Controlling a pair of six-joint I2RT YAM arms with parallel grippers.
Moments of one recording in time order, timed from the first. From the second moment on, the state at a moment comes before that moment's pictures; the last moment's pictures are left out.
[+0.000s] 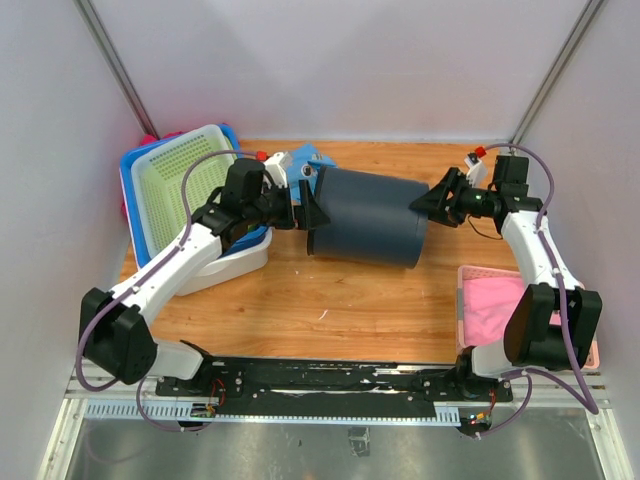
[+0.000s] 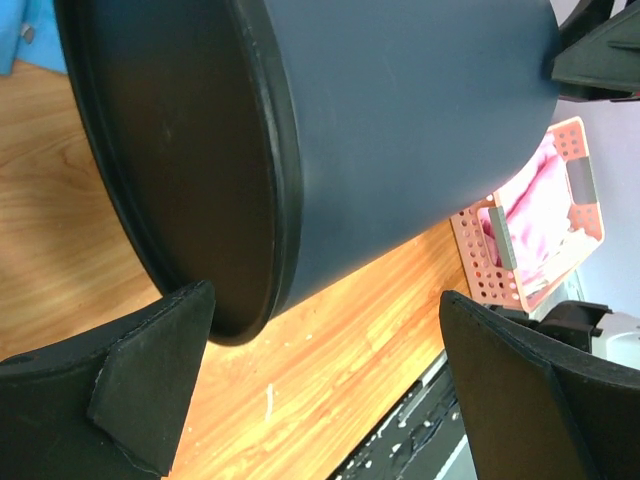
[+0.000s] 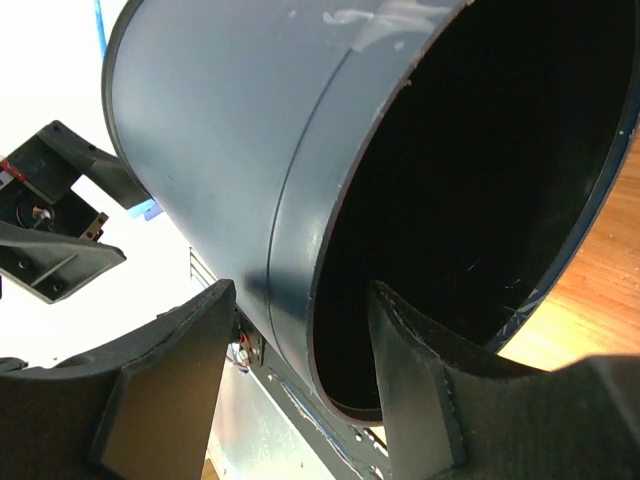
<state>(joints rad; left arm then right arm) -0.47 1.36 1.12 -0.27 0.41 -0.49 -0.11 1.43 1.14 -0.49 -0.91 0.47</state>
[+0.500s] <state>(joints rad) -0.47 1.41 1.04 -0.07 0.56 -0.54 -0.12 1.42 1.10 -0.54 -0.92 0.43</state>
